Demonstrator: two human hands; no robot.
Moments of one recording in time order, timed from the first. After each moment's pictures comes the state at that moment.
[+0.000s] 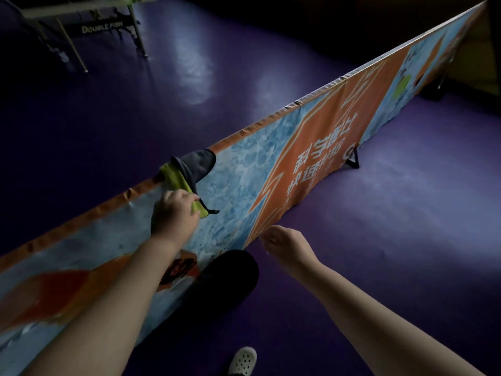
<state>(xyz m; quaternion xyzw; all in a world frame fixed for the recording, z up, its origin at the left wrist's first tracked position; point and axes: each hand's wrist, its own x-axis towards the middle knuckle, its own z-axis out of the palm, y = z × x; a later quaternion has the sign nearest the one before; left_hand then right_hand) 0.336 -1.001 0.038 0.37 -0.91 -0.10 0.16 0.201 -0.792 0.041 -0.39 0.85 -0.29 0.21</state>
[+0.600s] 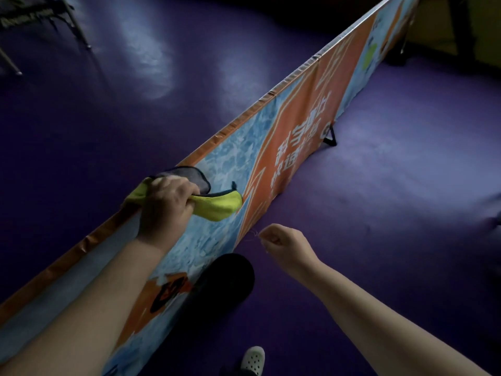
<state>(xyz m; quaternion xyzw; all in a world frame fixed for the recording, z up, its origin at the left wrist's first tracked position) 0.259 -1.061 0.049 0.12 -0.95 -0.07 0.29 0.153 -0.826 0.022 -0.29 0.87 -0.34 0.23</state>
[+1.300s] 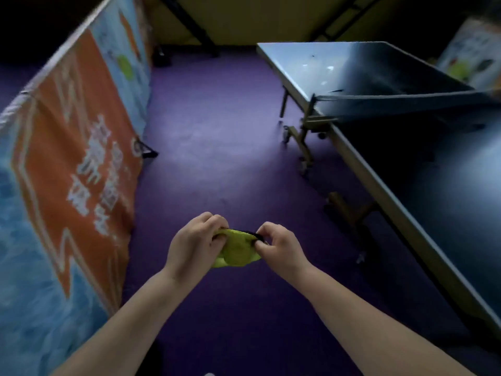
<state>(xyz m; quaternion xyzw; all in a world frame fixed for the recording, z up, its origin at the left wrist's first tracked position) 0.147 -0.682 0.056 -0.24 -0.92 -0.30 0.09 0.193 -0.492 0.042 0.08 0.90 -0.44 0.00</state>
